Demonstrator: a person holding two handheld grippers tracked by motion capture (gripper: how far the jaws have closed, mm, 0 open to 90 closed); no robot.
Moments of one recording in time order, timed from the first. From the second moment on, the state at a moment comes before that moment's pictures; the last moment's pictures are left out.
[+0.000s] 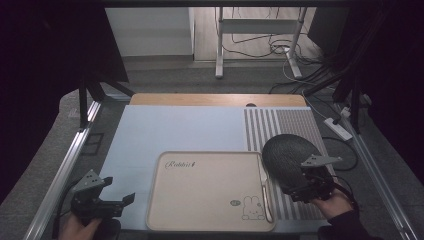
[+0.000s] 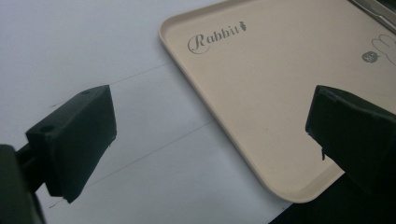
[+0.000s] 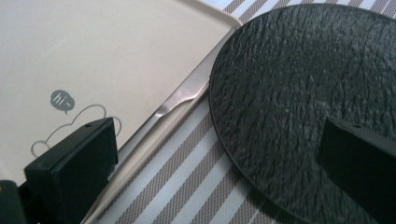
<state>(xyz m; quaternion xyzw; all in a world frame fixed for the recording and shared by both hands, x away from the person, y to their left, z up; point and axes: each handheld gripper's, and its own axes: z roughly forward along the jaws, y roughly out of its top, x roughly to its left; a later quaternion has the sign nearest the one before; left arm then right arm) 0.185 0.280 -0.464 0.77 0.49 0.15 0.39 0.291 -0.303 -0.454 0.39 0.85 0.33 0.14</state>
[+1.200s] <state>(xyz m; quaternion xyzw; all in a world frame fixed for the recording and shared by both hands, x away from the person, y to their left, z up) 0.185 0.280 -0.464 0.77 0.49 0.15 0.38 0.239 -0.343 -0.439 0.44 0.81 0.35 0.17</state>
